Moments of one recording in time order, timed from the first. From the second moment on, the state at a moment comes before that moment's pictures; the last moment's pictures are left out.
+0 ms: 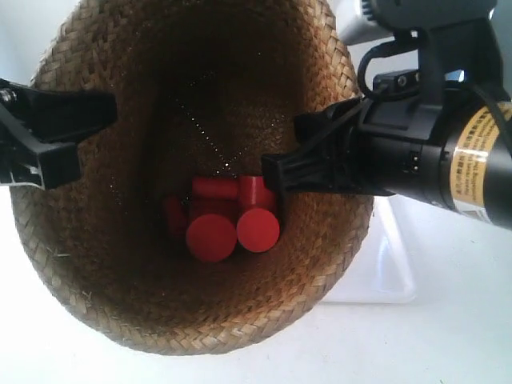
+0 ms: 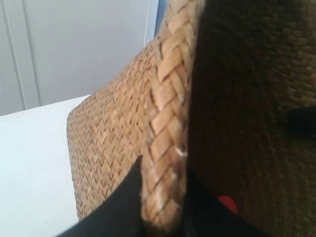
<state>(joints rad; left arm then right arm) -0.56 0.83 -0.64 -0.68 0.08 0.54 0.84 1.04 -0.80 -1.05 0.43 1.25</state>
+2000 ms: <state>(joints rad) -0.55 0.80 -0.70 -0.65 0.16 0.53 0.99 1.02 -0.82 -1.19 0.60 1.35</state>
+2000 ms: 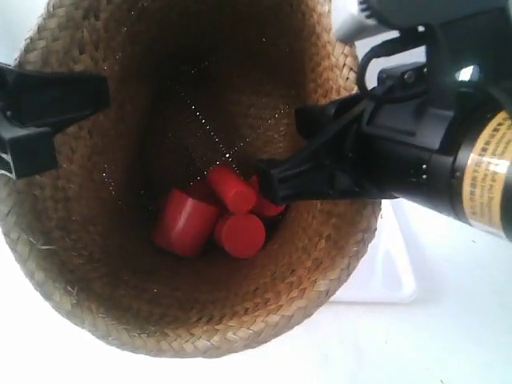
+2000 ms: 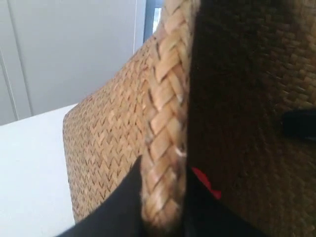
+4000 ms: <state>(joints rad) -0.56 1.64 -1.46 -0.24 0.84 -0.23 0.11 1.51 -1.43 0.11 1.22 -0.06</state>
